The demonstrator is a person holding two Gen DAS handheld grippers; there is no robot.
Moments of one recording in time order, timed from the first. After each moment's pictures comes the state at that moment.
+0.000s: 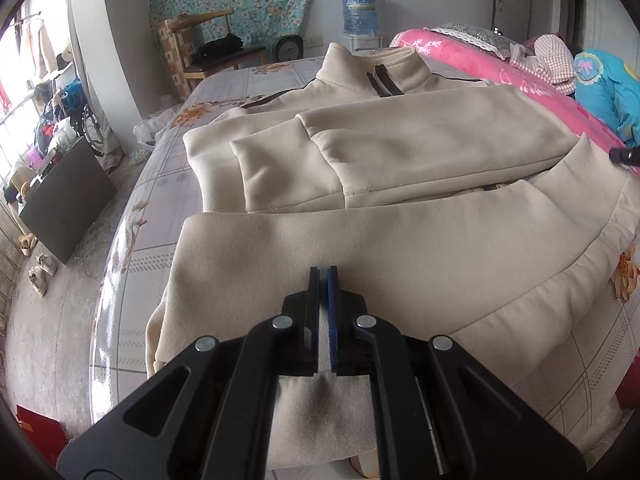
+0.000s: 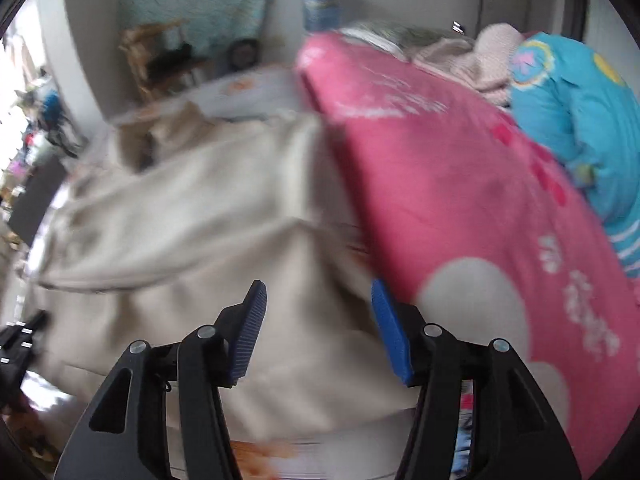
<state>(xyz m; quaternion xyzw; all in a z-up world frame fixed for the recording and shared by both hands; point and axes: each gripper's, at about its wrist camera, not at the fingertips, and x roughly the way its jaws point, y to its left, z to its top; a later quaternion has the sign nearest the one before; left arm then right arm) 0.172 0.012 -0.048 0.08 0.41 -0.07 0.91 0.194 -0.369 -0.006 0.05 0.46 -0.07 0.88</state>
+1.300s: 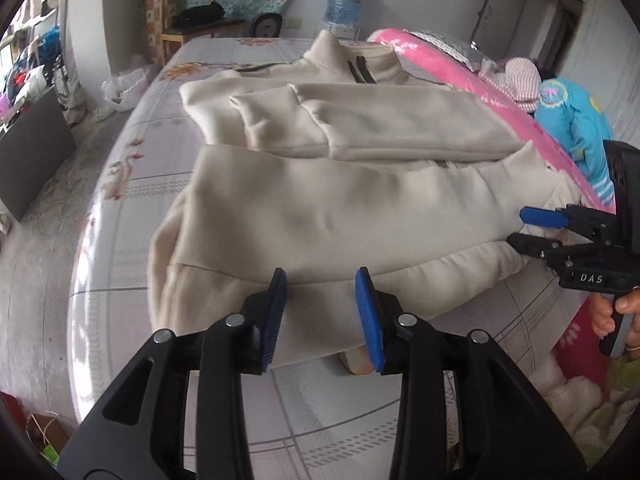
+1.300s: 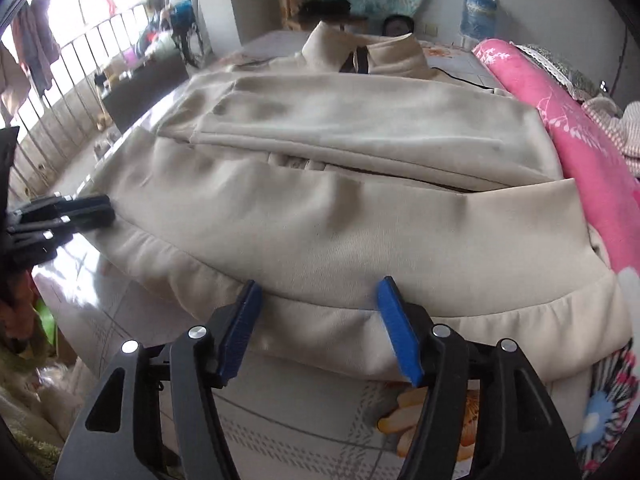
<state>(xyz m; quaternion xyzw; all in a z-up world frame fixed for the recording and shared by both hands) 0.122 0.055 -0.032 -0.02 0.44 -0.14 0.89 0.148 -0.215 -0.041 -0.05 0.48 0.16 0.86</state>
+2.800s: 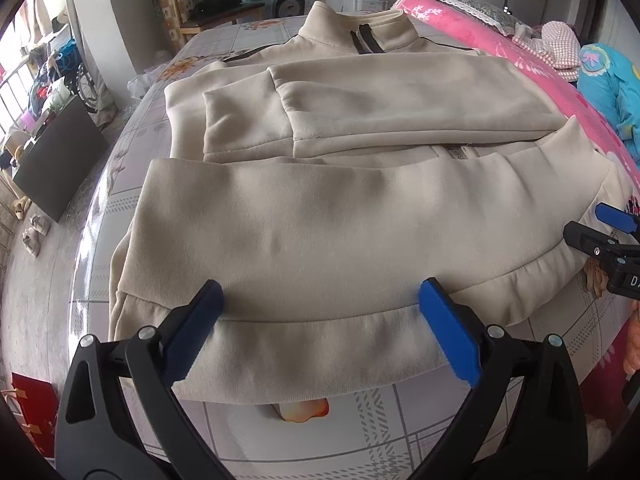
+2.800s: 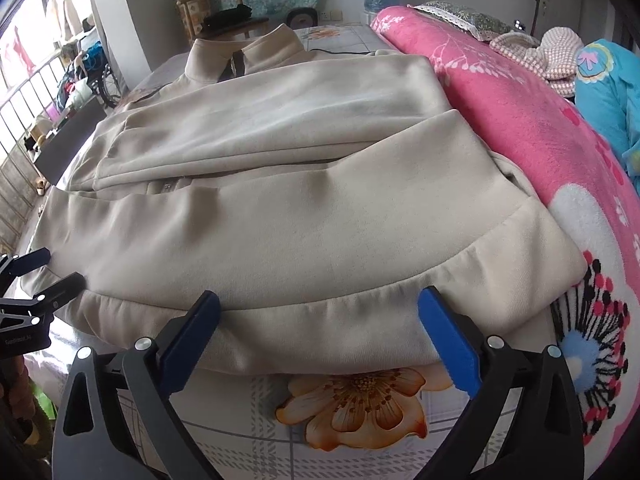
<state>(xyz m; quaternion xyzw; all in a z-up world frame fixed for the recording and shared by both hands) 0.149 -0.014 -0.049 0.05 0.49 -0.06 0.87 0.150 -0.276 -0.054 0.02 0.48 0.02 0.88</state>
